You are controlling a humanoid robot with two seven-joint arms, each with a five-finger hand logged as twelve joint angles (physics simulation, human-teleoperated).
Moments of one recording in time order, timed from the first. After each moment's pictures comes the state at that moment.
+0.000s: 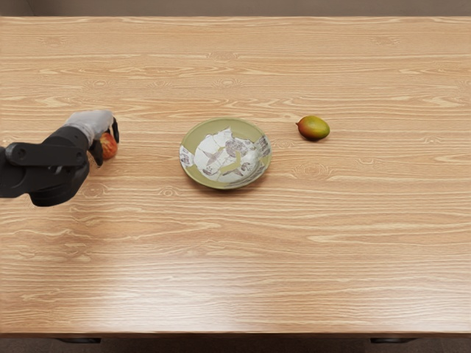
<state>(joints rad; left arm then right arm) -1.49 0.37 0.75 -1.15 0.69 0.45 0.39 -0.04 0.00 -0.04 0.25 0.10 -0.02 0.07</state>
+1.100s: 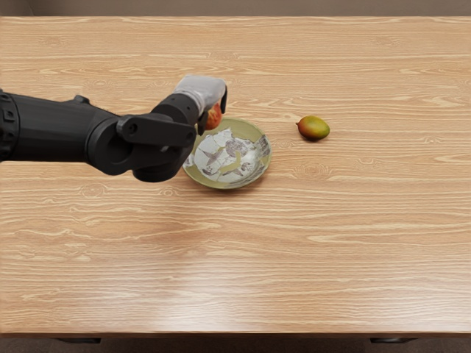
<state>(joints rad) -1.74 0.00 0.75 -1.15 0.55 0.43 0.42 -0.04 0.00 -0.04 0.25 0.10 -0.02 0.07</state>
